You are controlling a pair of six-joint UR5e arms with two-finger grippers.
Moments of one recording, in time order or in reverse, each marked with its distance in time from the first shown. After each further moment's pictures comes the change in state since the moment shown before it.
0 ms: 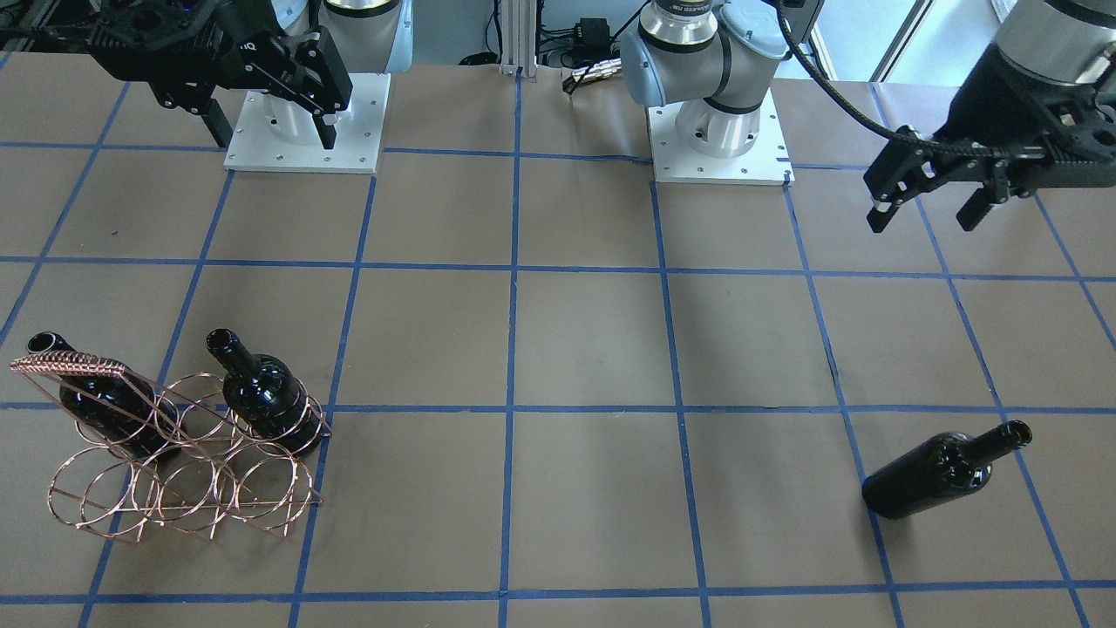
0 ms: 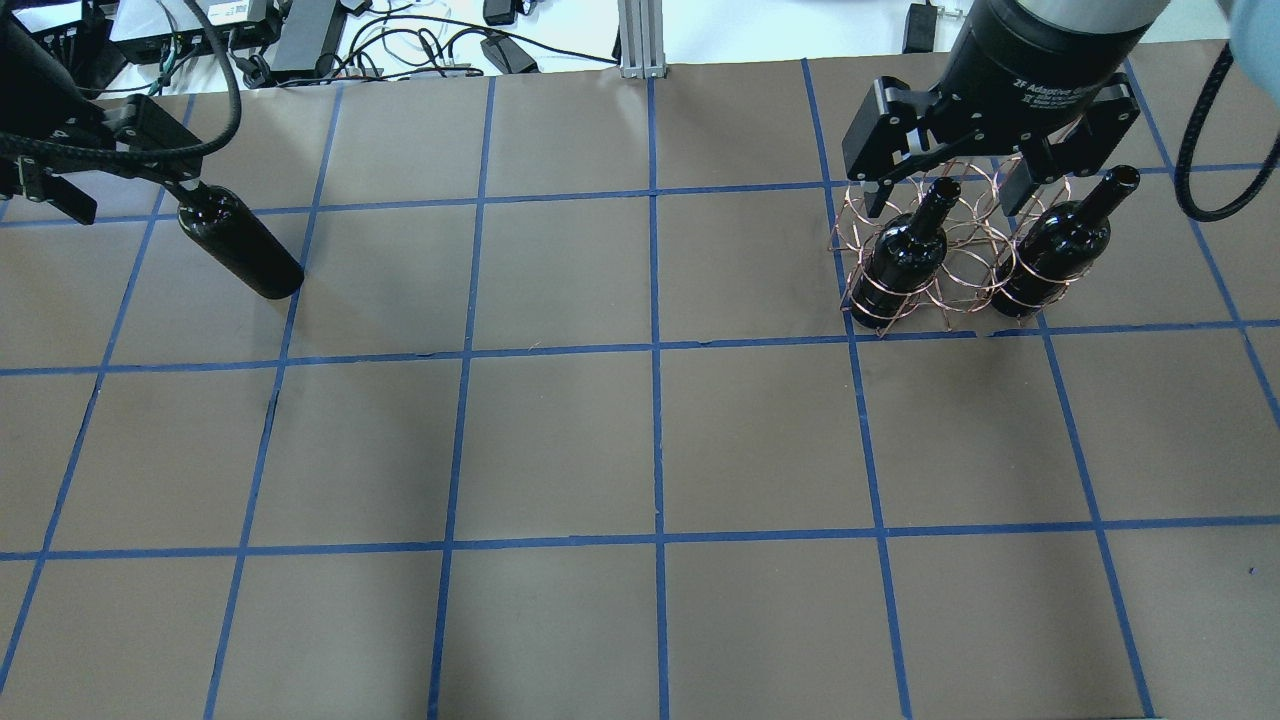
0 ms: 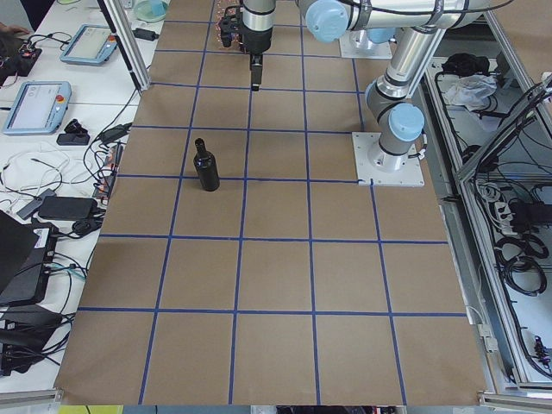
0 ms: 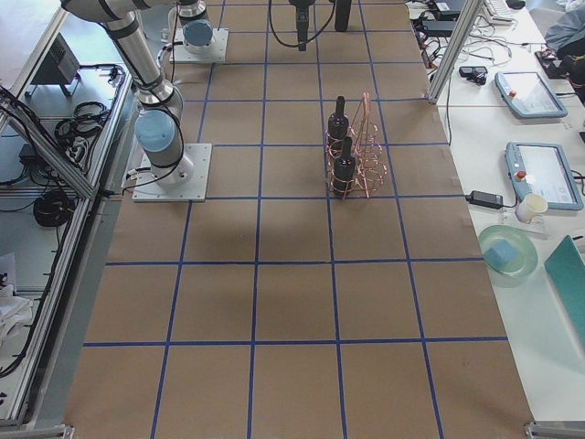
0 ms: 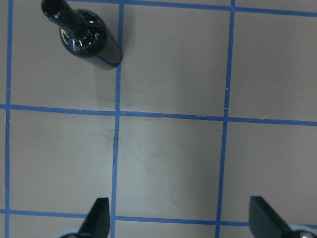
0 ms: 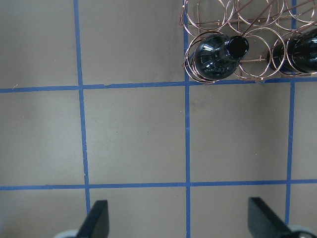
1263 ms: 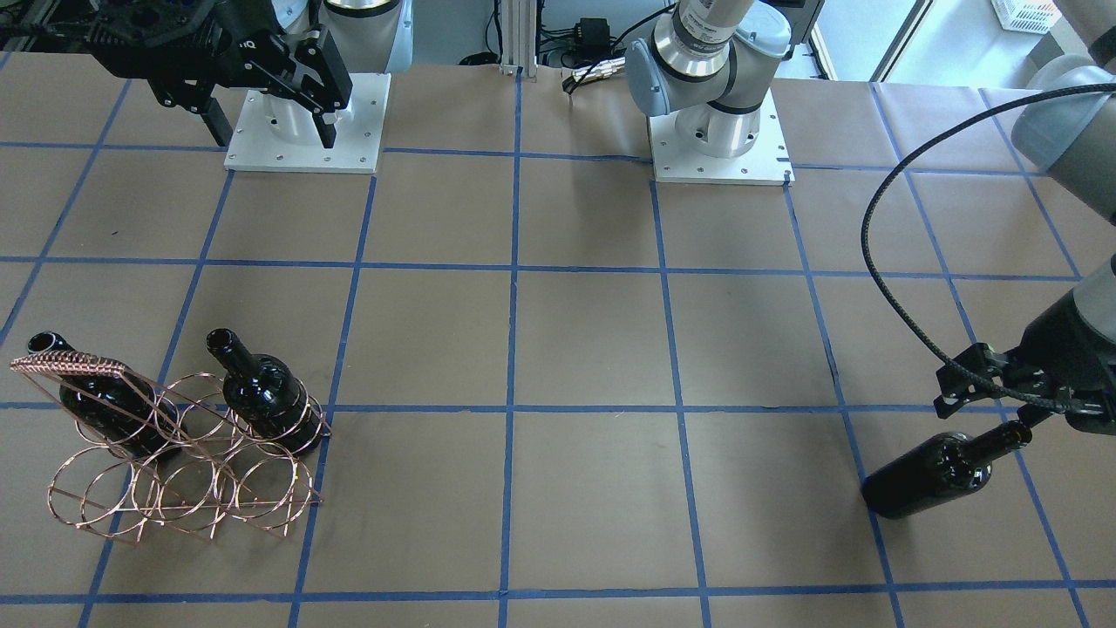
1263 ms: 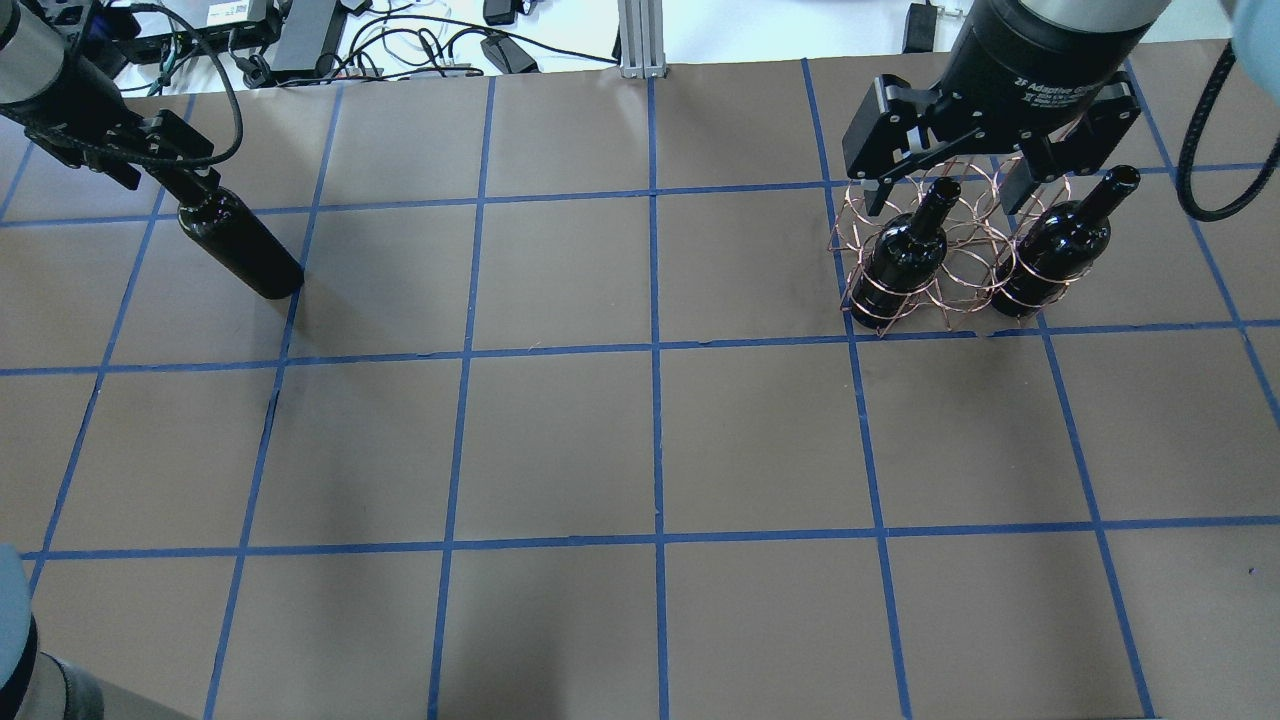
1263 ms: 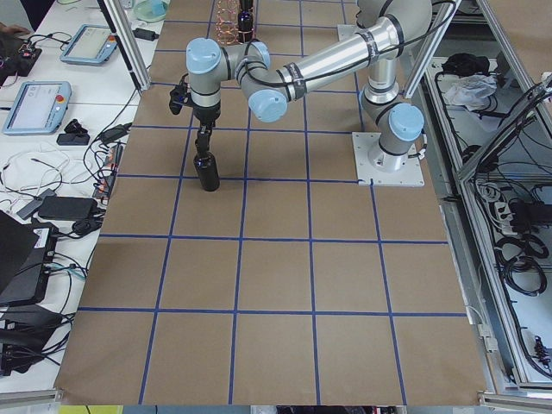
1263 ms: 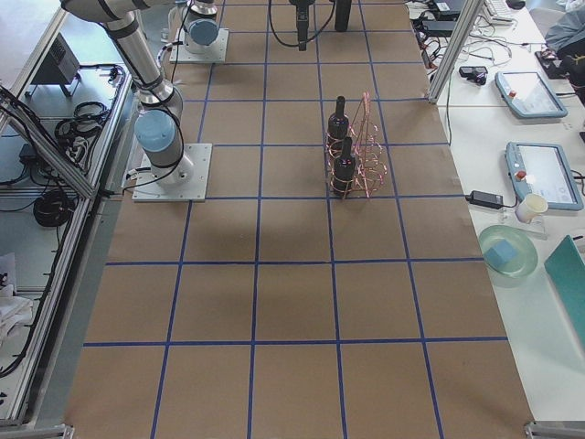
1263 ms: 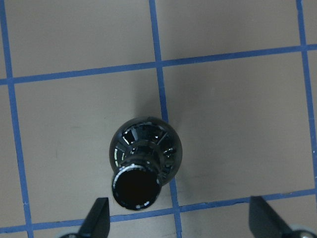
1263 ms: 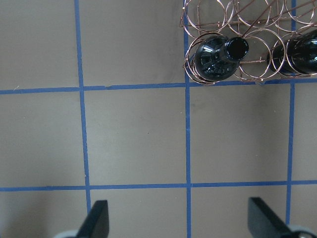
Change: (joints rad) left arm 0.082 -0.350 0.058 0.304 -0.055 0.231; right arm 0.000 -0.003 0.001 -0.005 0.001 0.002
